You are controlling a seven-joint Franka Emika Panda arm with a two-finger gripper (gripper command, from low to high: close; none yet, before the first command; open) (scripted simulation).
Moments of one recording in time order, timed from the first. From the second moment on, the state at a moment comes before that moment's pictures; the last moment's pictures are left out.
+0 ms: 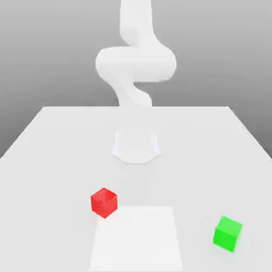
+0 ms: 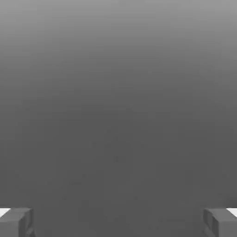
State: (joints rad) arm -0.03 -0.74 0.00 -2.37 0.00 2.35 0.84
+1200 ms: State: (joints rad) arm -0.26 0.01 0.00 -2.94 0.00 2.95 1.23
